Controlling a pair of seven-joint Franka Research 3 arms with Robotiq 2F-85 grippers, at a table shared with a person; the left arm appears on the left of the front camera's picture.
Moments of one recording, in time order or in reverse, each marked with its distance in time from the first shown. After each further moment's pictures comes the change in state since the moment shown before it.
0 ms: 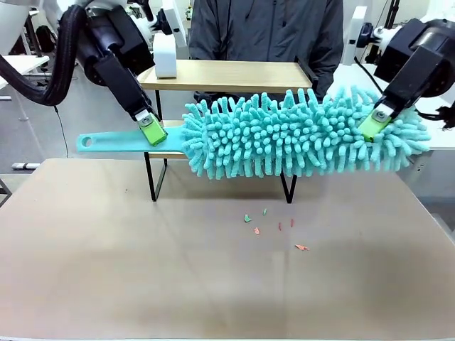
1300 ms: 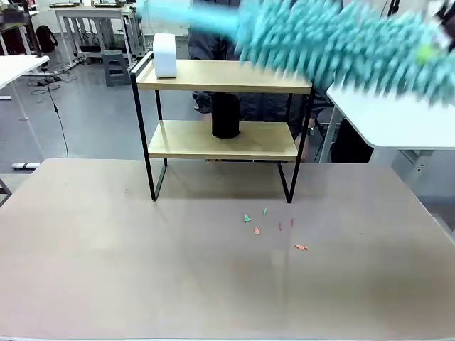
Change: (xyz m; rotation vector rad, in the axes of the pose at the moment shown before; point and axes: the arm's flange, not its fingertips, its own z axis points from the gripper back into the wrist) left arm -0.224 -0.059 0.207 0.567 -1.337 0.274; right arm -0.060 0.026 0.109 0.078 -0.444 0.117
